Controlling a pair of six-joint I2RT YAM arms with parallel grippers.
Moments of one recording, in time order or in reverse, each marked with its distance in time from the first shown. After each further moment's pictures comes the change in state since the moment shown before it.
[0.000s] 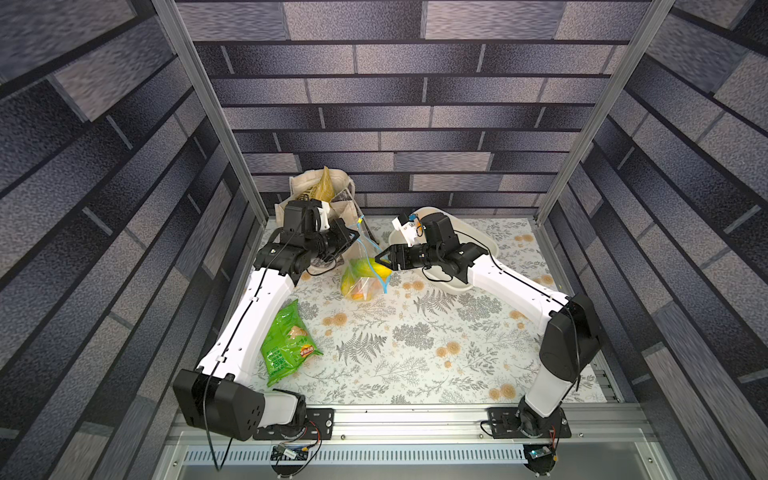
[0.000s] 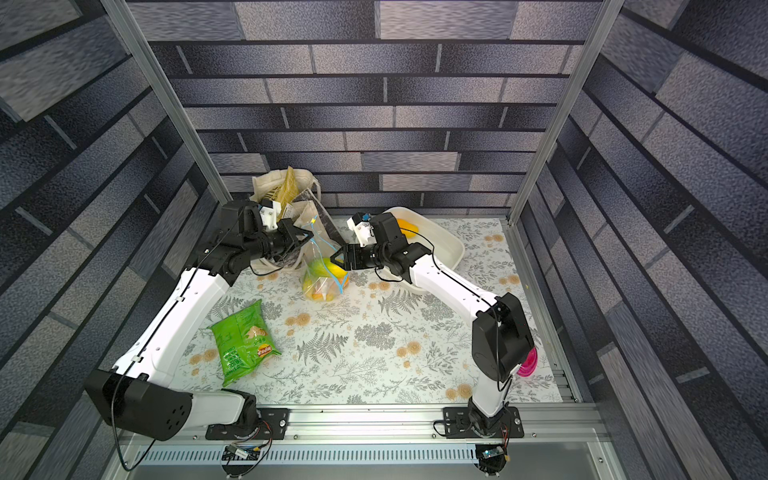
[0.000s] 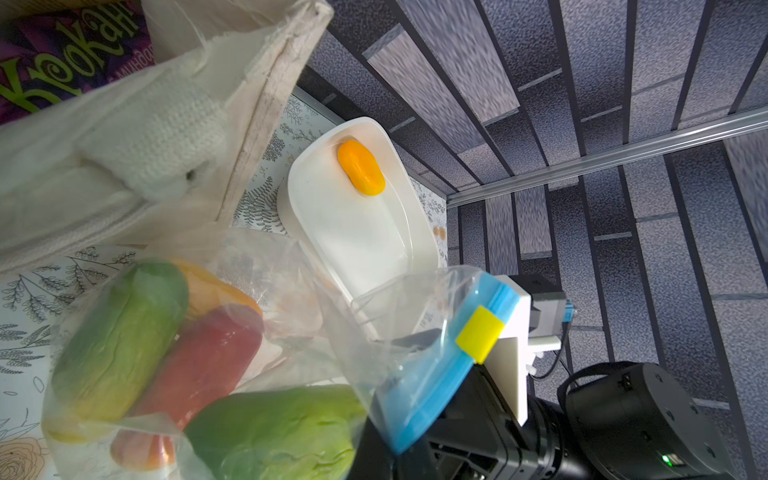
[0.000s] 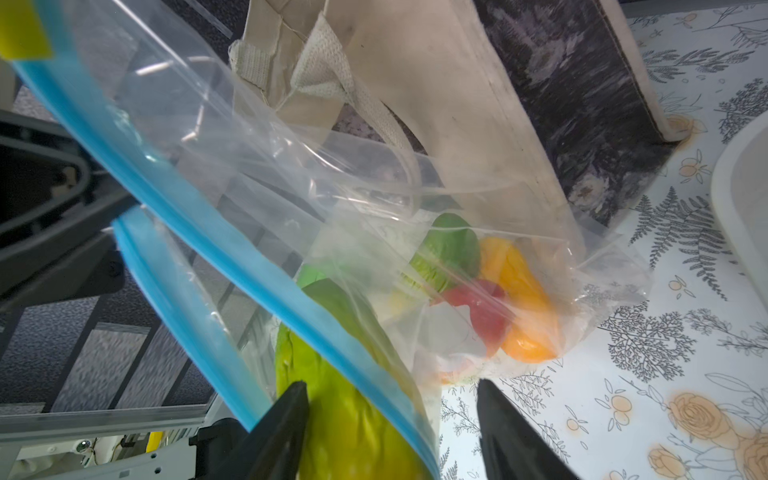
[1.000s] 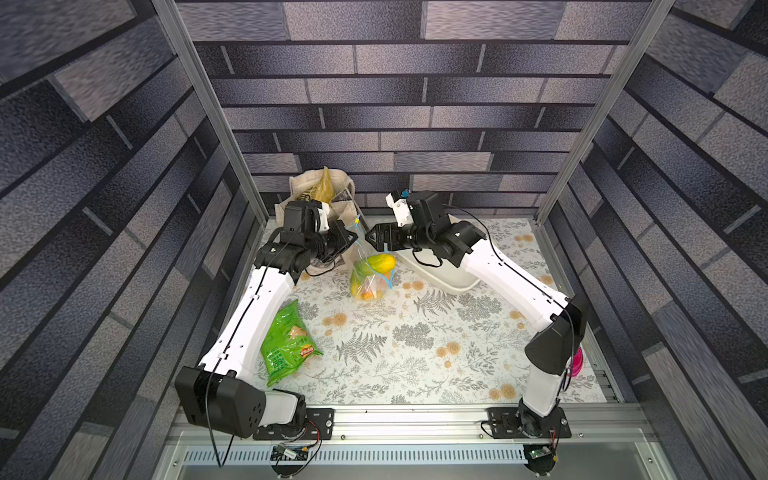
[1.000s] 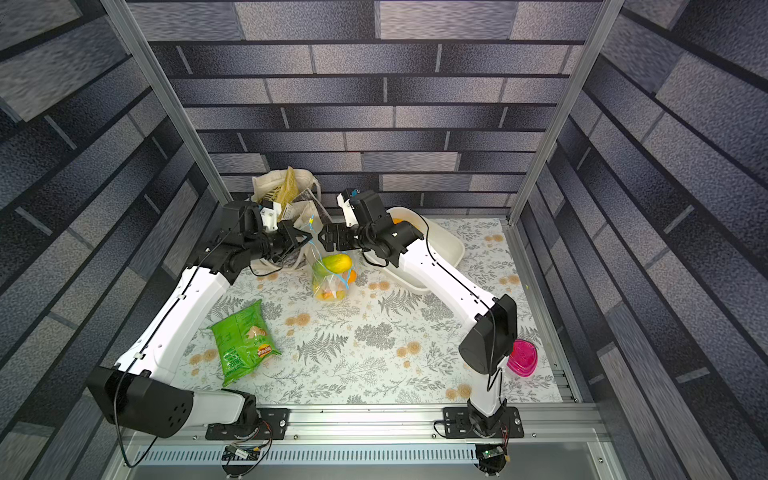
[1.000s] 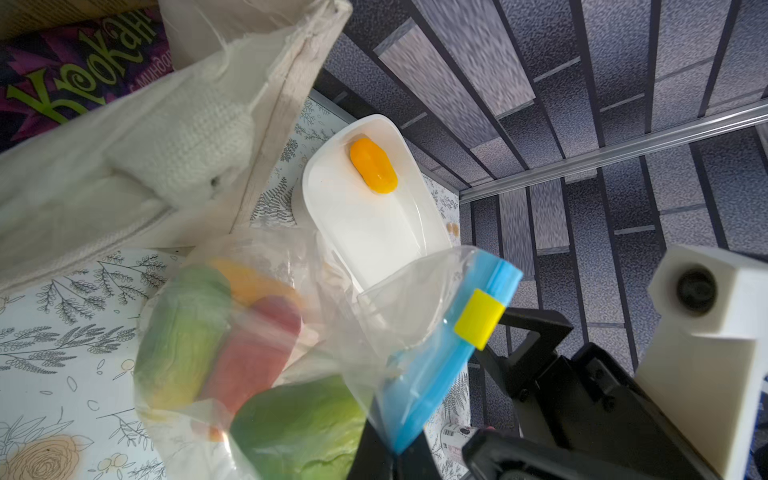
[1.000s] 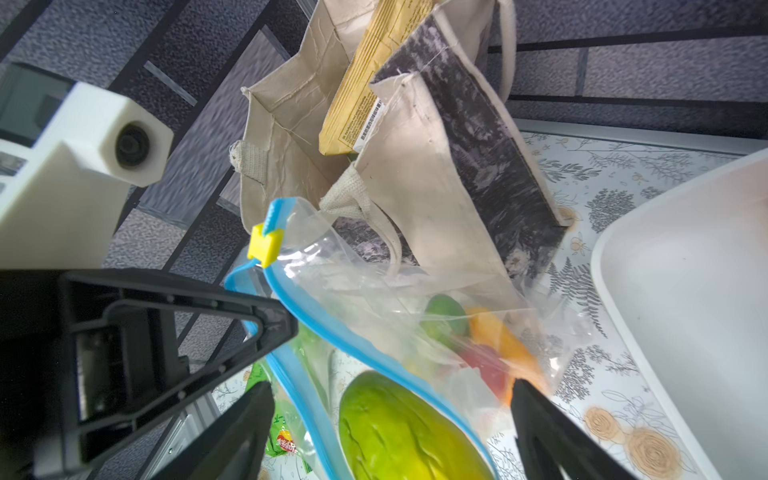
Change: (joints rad) left arm 0.026 0.012 0.000 -0.022 0.000 0.050; right arm 0.075 0.027 0.365 -0.309 0.364 -0.038
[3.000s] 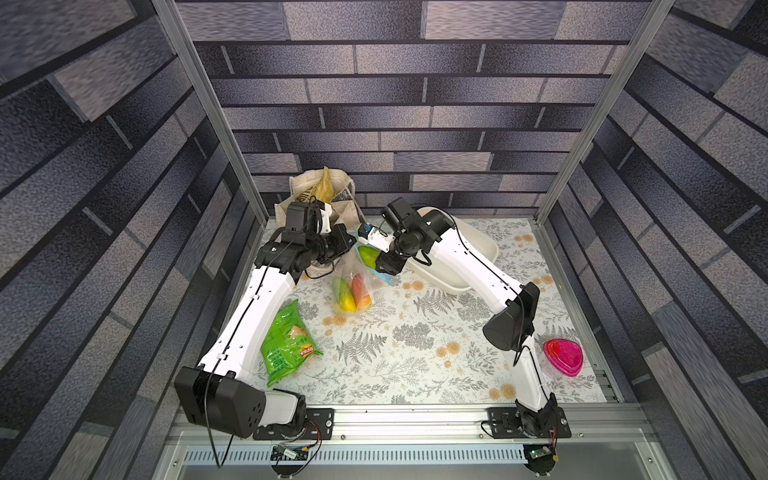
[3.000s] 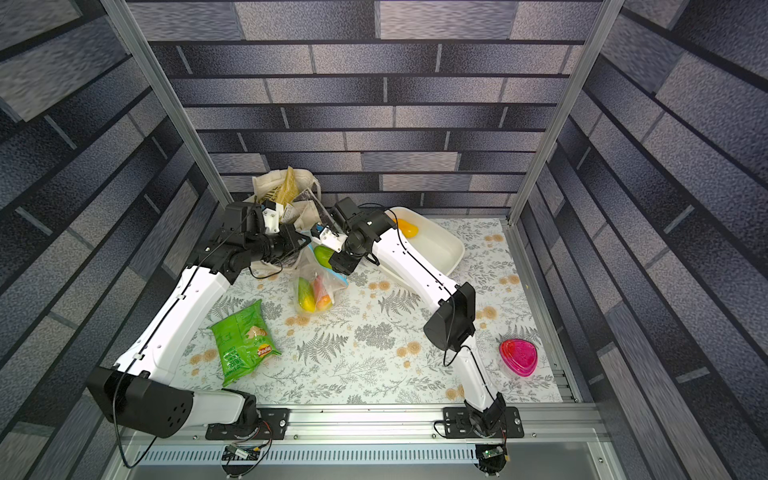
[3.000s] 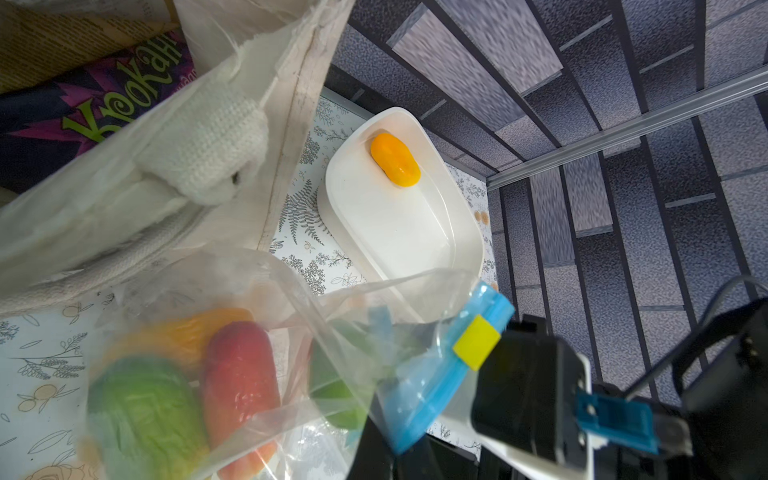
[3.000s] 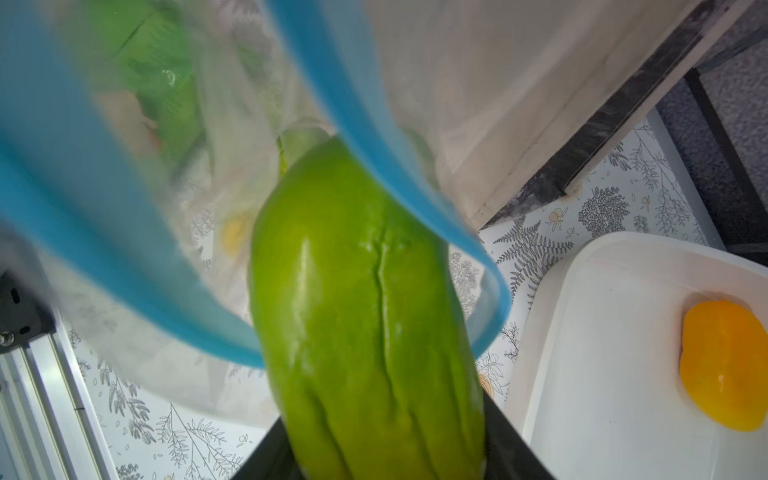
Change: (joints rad) left arm -0.028 0.002 0.017 -0.070 -0.053 0.133; right arm 0.044 0.404 0.543 -0.631 0.017 -0.766
